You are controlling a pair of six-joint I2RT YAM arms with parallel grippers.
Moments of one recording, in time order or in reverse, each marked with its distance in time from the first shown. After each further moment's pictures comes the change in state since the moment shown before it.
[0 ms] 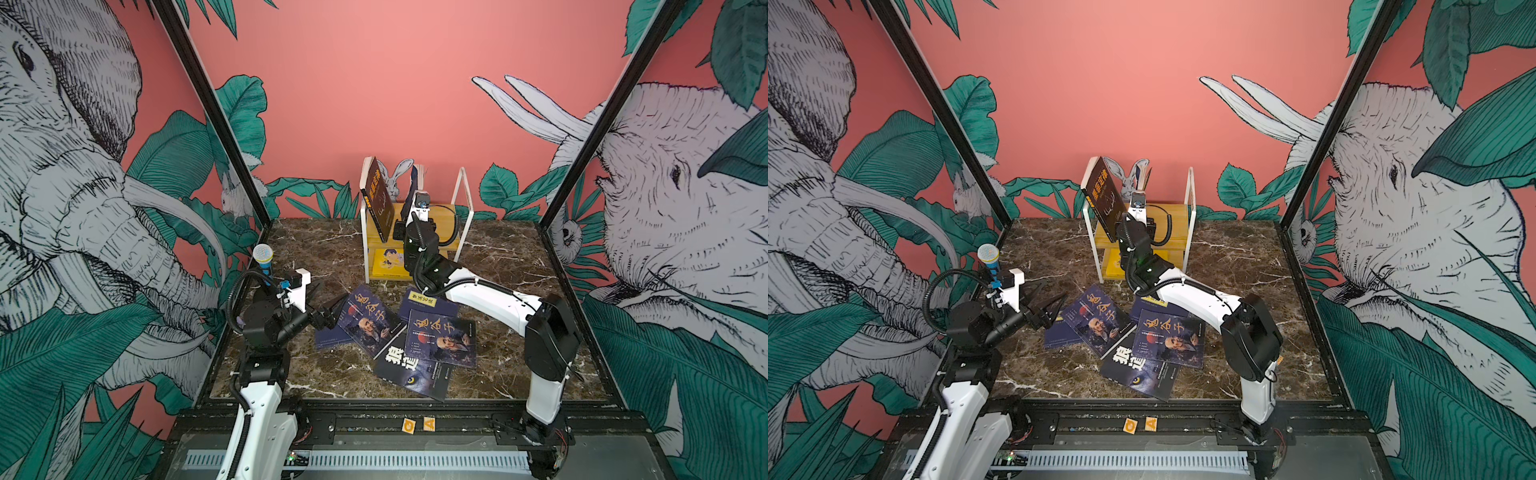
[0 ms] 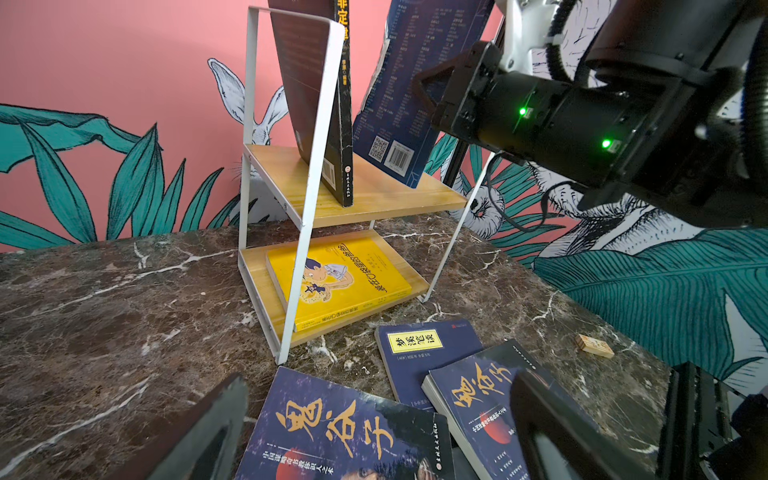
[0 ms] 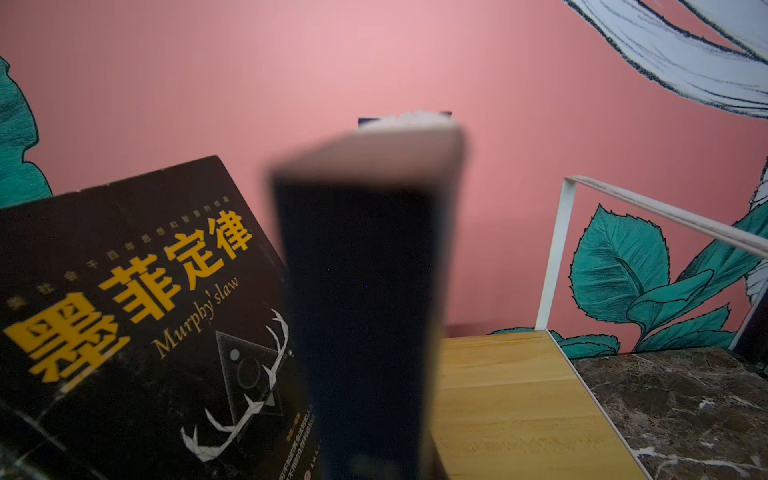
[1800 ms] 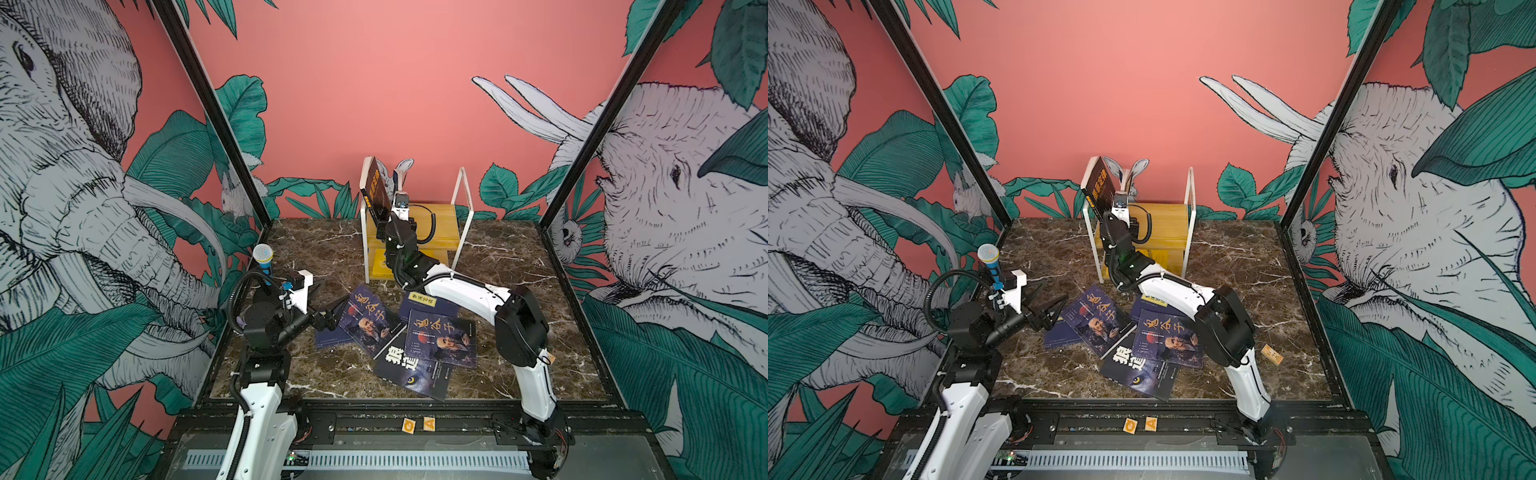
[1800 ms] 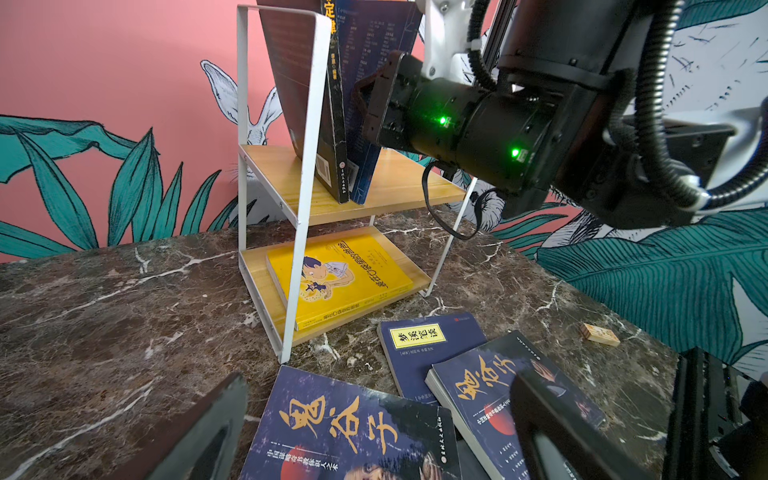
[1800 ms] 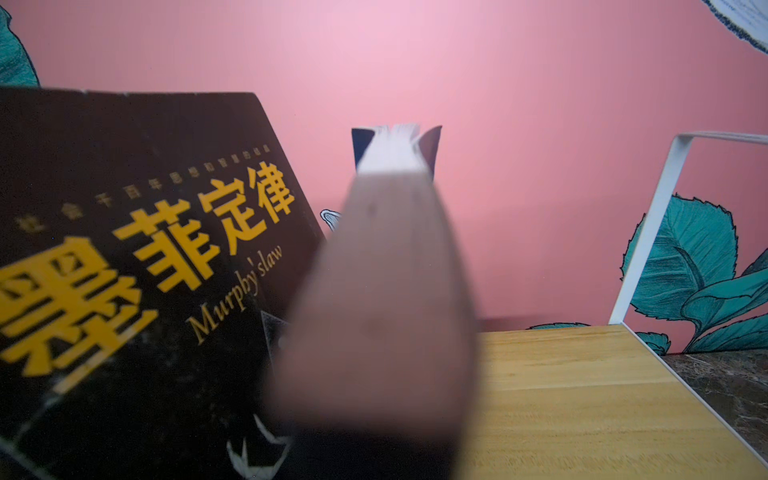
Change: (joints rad) left arm -0.013 -0.010 -0.001 -0.024 -0.006 0.044; right arm 0.021 0.195 0.190 -0.013 -0.011 -0.005
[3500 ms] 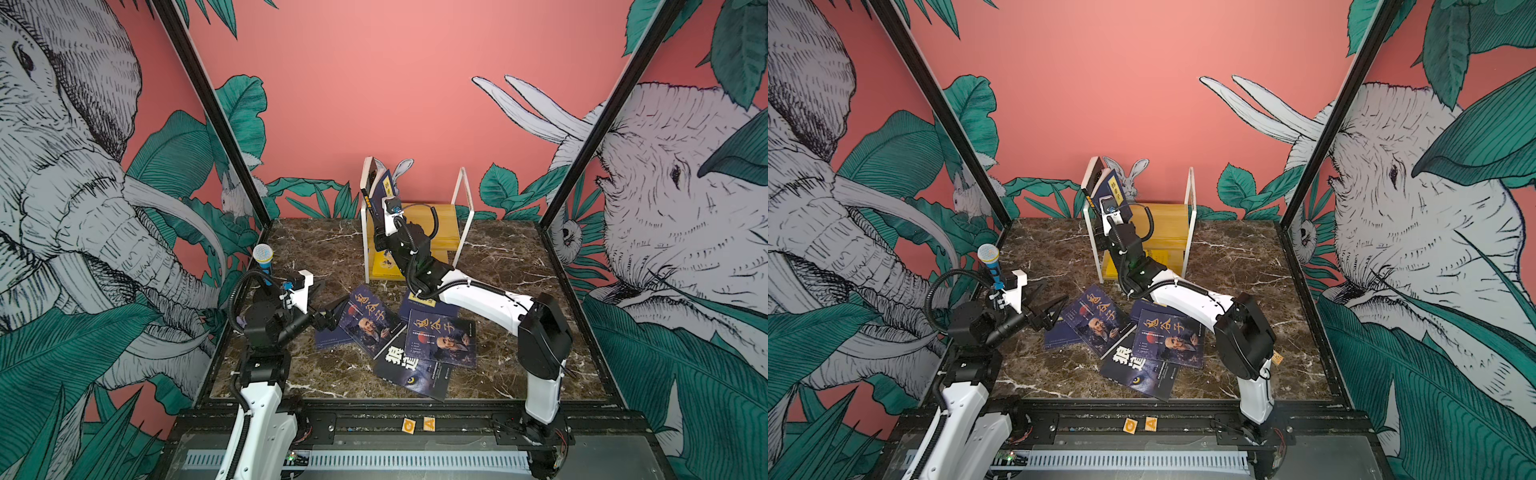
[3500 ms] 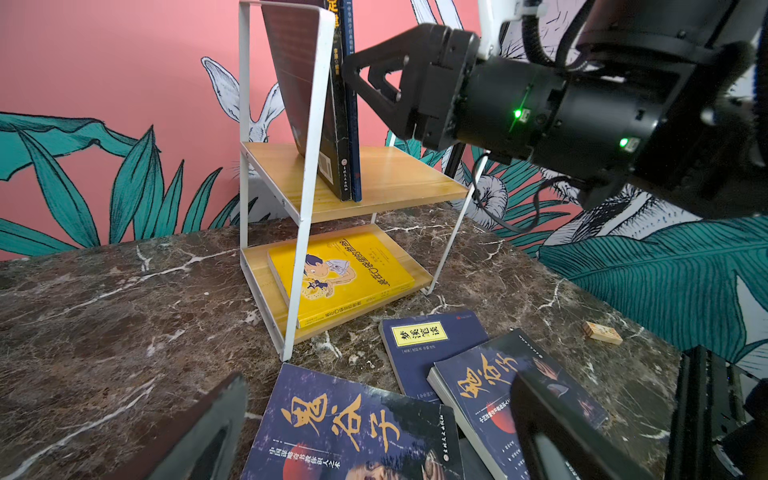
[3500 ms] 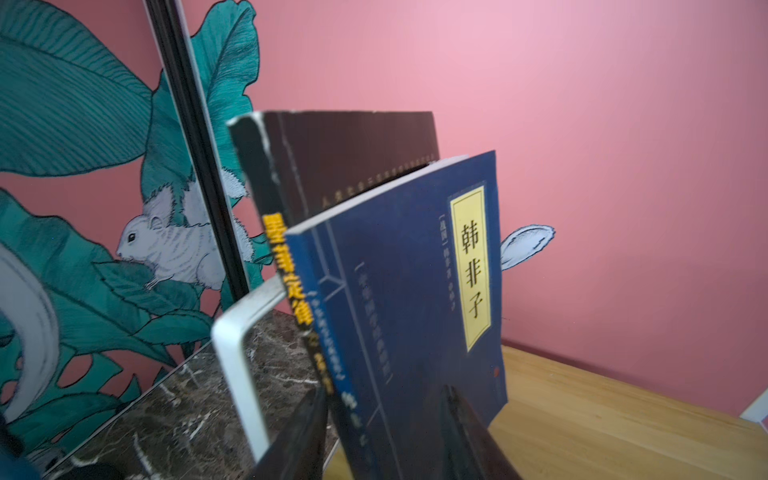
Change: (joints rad) left arm 0.000 0.006 0.000 -0.001 -0.002 0.008; right arm 0.024 -0.183 -0.204 0.004 -0.385 -0.127
